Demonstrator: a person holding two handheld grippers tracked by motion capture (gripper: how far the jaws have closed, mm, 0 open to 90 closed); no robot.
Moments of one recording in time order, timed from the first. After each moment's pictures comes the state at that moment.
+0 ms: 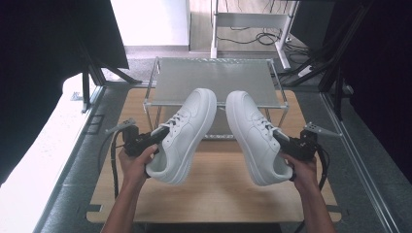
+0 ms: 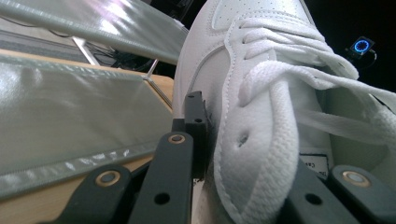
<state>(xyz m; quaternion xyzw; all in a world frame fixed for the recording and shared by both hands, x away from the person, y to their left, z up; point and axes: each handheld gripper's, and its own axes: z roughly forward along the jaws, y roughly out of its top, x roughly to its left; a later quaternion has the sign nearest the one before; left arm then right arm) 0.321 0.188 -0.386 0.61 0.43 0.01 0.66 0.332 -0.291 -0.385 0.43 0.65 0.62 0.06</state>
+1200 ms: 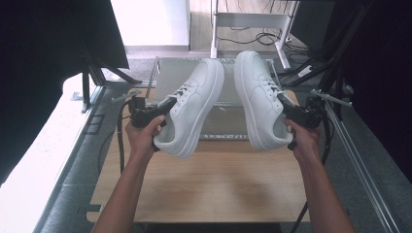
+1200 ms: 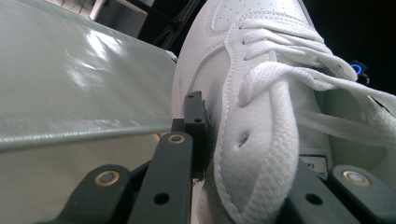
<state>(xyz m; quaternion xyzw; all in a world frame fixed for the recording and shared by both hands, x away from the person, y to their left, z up) 0.371 0.170 -0.334 0.59 0.44 0.00 0.67 0.379 -0.285 -0.315 0.48 0.61 0.62 0.11</state>
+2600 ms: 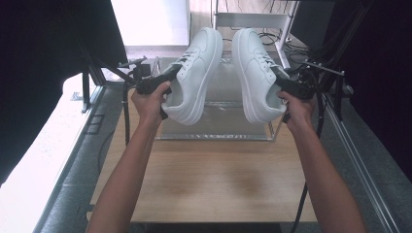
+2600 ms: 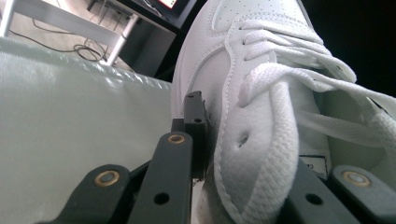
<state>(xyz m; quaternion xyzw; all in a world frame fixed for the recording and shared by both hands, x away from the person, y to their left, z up) 0.436 0.159 -0.284 0.57 0.49 0.04 0.66 0.438 -0.267 -0.274 0.52 0.60 0.59 0.13</state>
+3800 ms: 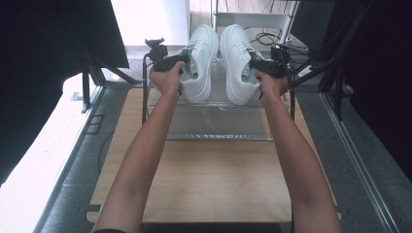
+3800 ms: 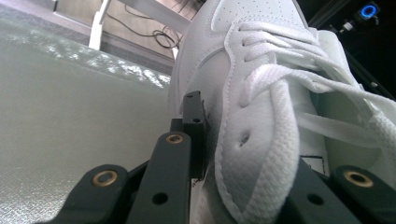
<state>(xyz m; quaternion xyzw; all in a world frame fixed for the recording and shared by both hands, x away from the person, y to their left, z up) 0.523 0.127 -0.284 0.54 0.62 0.09 0.56 0.526 -0.211 -0.278 0.61 0.59 0.51 0.15</state>
